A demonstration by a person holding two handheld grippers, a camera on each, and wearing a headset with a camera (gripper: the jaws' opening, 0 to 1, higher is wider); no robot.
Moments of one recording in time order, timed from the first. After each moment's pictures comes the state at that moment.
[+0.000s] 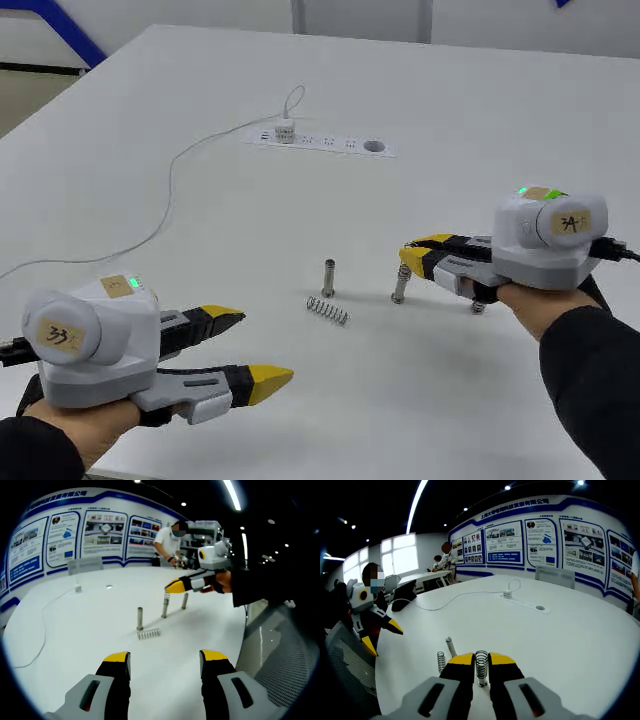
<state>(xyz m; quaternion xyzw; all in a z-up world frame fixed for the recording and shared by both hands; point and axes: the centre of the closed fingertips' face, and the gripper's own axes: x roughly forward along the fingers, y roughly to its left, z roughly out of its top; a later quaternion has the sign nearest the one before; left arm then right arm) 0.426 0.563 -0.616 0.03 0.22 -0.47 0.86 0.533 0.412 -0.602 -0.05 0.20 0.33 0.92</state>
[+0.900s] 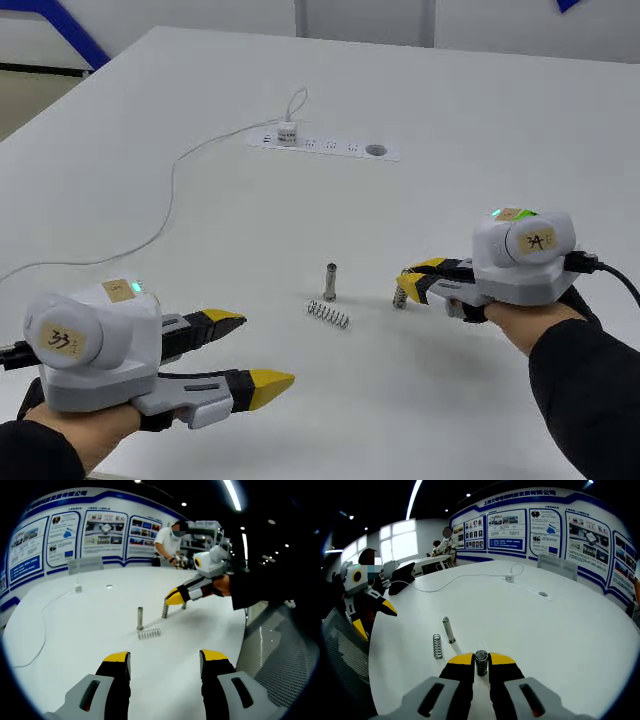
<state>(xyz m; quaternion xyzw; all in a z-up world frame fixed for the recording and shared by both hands) 0.426 0.564 -0.616 0.03 0.22 -0.47 0.86 0.531 0.413 -0.638 -0.09 0.26 0.32 0.91</state>
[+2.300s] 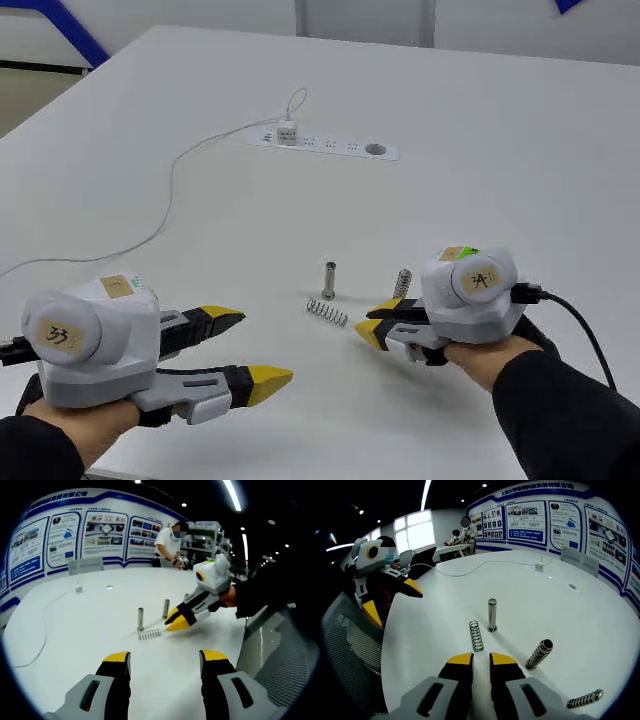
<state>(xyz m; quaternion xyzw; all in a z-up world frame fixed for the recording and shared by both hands) 0.426 0.563 -0.615 0.03 0.22 -0.46 0.86 0.488 0.472 -0.667 -0.11 0.29 0.40 0.86</state>
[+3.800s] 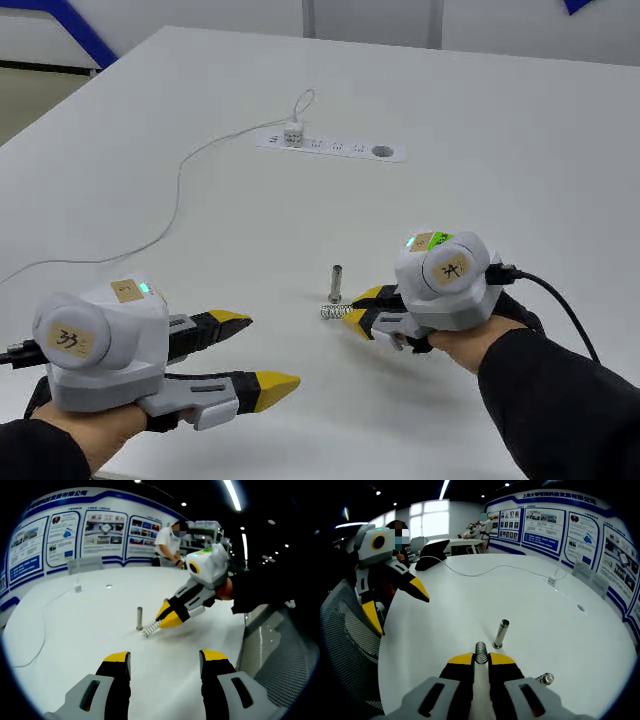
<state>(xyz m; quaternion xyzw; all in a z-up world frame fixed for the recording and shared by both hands) 0.429 0.564 -0.619 0.03 0.22 -0.47 0.85 0.495 0.492 -0.652 -0.18 0.27 0.43 0.84</state>
